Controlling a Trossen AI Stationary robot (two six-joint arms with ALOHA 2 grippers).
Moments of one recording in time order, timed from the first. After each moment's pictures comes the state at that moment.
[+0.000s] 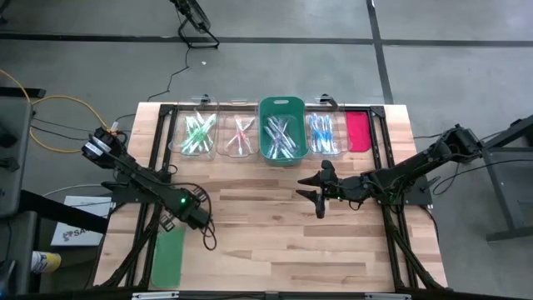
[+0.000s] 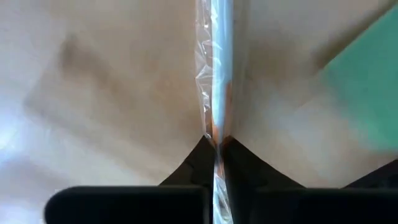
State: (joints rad) left arm -0.56 1.45 0.70 -0.92 0.03 0.23; right arm 0.35 1.20 0.52 0.40 0.49 0.40
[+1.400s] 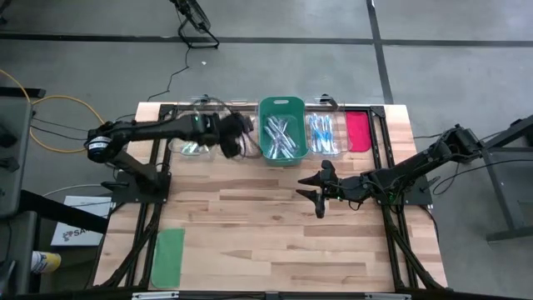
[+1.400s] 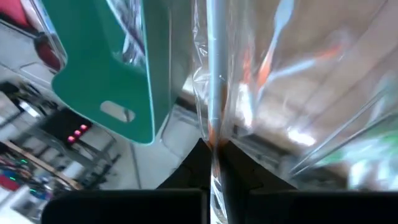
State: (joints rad) left arm 0.27 1.45 1.23 -0.76 -0.48 1.66; right arm 0.35 1.20 0.52 0.39 0.50 0.40
